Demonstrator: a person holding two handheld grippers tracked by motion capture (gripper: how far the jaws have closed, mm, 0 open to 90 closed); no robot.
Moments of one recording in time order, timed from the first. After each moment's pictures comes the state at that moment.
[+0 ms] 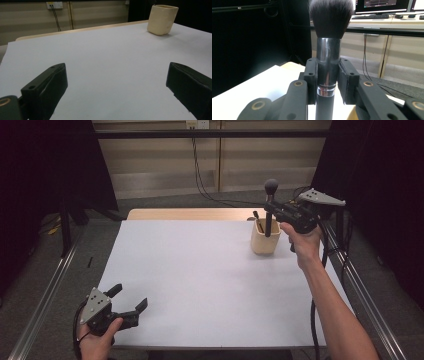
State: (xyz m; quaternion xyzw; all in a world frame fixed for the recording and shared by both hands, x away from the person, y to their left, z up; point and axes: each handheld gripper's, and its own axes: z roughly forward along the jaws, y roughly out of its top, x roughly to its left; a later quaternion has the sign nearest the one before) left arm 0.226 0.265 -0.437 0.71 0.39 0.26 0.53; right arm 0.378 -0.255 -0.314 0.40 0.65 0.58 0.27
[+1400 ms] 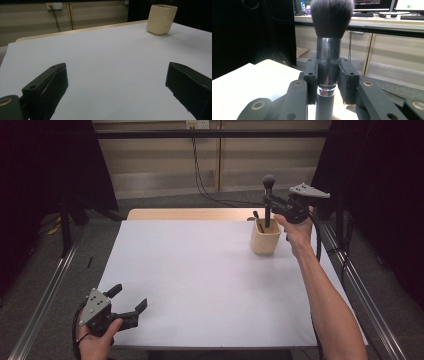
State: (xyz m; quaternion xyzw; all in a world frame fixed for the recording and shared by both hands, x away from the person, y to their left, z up) left arm 0.225 0.266 -0.437 0.71 0.38 0.26 0.53; right arm 0.434 -0.262 -0.343 0.42 0.65 0.55 0.31
